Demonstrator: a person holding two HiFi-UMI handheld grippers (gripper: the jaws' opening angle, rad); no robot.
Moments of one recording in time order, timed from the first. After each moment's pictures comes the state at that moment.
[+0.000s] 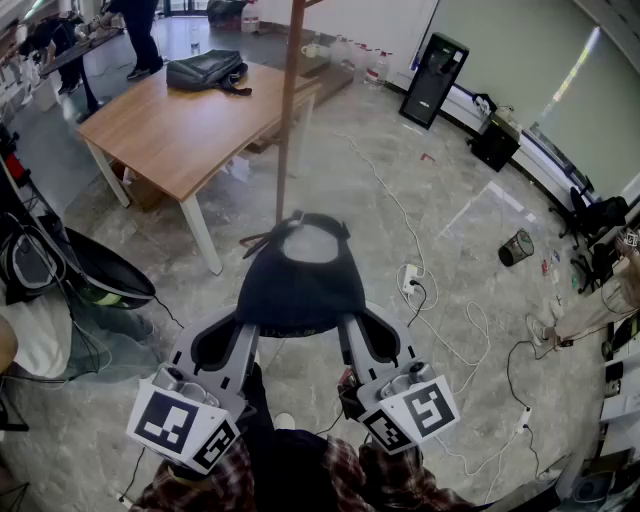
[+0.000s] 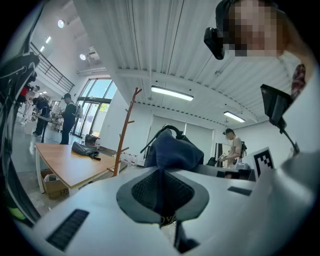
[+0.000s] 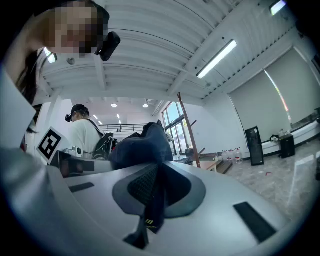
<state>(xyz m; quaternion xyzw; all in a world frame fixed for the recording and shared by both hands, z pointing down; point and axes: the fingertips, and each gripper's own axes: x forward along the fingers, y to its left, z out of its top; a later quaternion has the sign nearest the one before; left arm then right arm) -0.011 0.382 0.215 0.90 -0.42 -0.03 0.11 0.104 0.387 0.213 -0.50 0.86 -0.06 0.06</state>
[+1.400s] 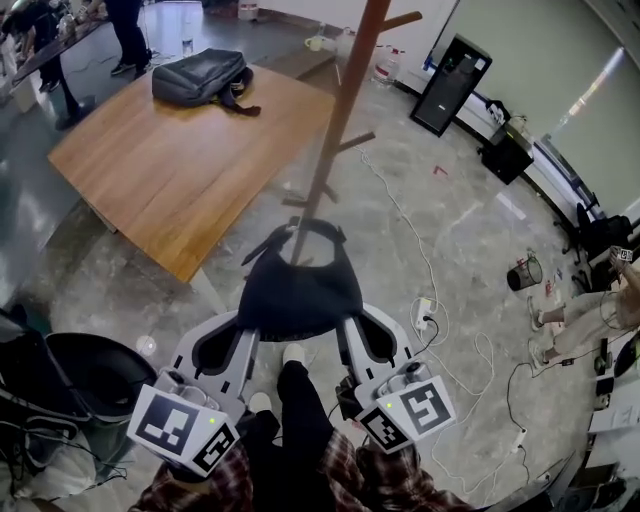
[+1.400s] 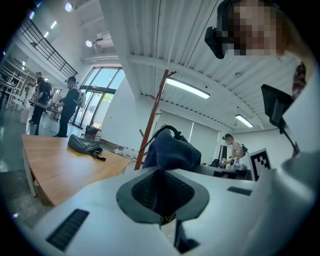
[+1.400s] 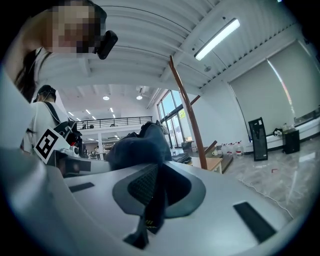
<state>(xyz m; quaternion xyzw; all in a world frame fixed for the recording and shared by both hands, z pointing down) -0.094 0.041 0.246 0.90 -0.40 -0.02 0.16 0.022 0.042 0.242 -0.52 0.85 -0.09 0.03</state>
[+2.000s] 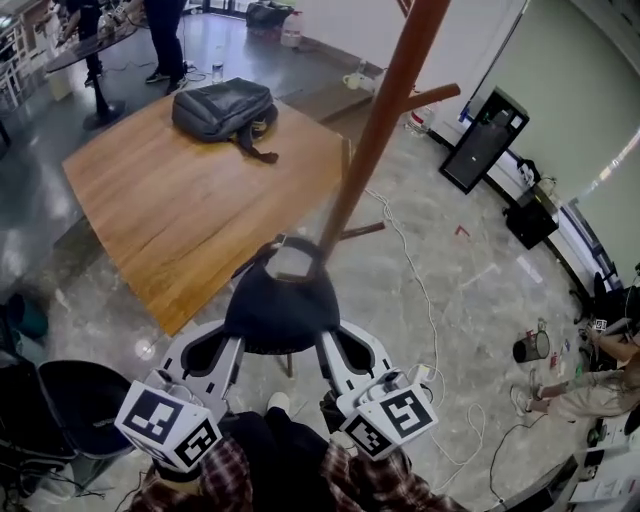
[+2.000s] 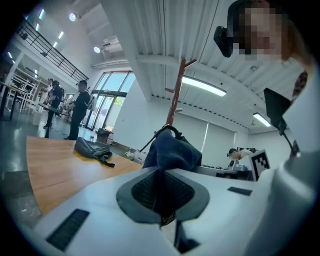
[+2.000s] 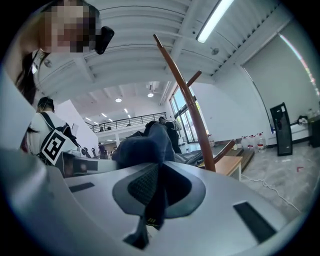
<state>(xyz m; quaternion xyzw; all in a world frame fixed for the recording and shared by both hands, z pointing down) -0.061 -0.100 0.238 0.86 -0.47 -0.02 0.16 0.050 -0.112 0.237 -0.42 0.90 -0.11 0.03</state>
